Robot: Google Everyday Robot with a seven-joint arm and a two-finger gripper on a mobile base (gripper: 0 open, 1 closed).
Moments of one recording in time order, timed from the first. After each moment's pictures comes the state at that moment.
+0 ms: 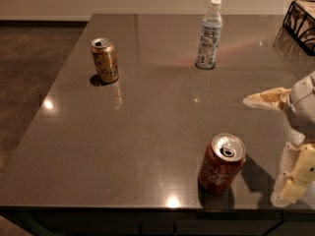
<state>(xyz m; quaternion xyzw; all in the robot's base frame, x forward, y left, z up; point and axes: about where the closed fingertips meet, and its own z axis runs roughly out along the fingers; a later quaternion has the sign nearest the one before) 0.351 -0.173 0.923 -0.67 0.70 0.13 0.20</state>
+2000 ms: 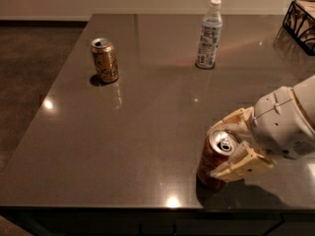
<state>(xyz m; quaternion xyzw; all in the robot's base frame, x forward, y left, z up) 0.350 -0.116 0.901 -0.65 0.69 0.19 0.26</state>
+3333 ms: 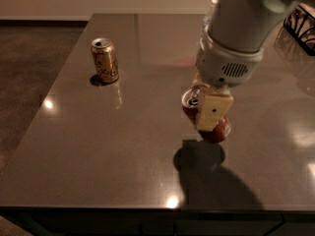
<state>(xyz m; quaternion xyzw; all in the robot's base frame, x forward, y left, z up) 0.425 -0.092 0.938 -0.70 0.71 0.03 0.09</state>
